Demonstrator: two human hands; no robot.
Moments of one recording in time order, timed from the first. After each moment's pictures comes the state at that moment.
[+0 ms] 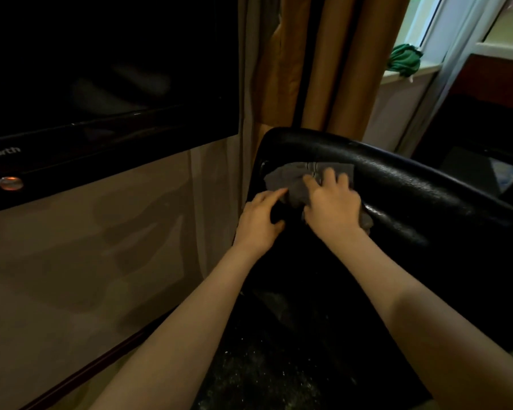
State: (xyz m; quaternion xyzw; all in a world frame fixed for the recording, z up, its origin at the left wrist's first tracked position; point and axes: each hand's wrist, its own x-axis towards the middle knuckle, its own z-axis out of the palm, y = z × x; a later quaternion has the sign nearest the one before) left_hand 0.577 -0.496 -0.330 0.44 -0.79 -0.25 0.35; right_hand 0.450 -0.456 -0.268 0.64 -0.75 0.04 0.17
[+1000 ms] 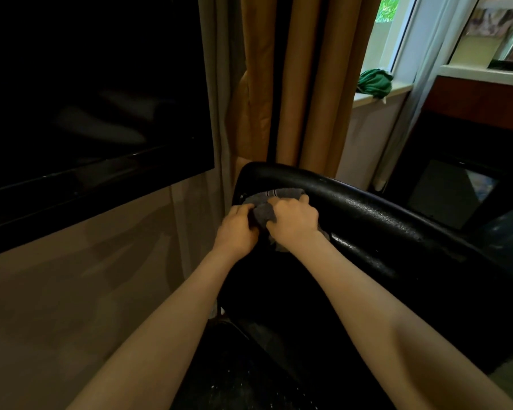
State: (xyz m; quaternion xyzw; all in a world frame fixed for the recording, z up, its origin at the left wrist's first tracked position) left_hand 0.554 -0.531 -0.284 0.52 -0.78 -0.26 0.24; right_hand 0.439 -0.491 -0.237 0.65 -0.75 0.04 0.00
